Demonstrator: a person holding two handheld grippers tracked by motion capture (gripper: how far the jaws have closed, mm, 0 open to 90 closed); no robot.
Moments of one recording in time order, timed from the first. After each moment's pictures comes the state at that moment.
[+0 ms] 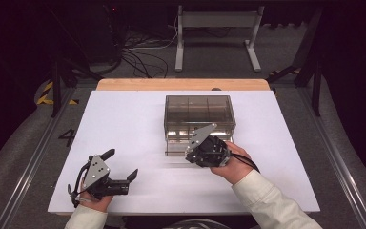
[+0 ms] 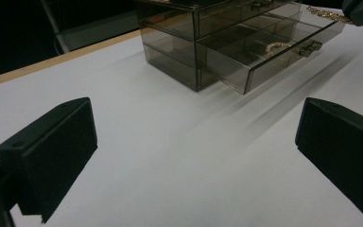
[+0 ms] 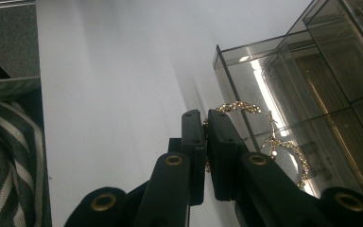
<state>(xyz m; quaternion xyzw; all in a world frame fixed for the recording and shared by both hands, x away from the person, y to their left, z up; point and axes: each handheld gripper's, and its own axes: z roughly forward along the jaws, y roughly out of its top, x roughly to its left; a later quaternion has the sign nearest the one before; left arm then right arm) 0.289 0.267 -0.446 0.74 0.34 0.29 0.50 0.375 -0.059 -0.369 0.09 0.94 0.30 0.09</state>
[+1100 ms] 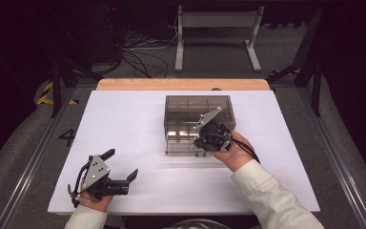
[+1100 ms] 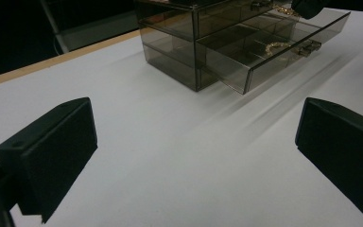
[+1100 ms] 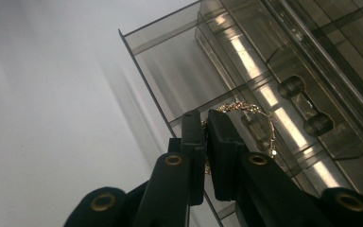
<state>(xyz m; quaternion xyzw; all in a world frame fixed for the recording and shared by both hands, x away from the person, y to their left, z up) 0.290 0.268 -0.446 0.74 0.34 0.29 0.50 0.420 -0.072 -0.374 0.21 0.93 0.28 0.10</state>
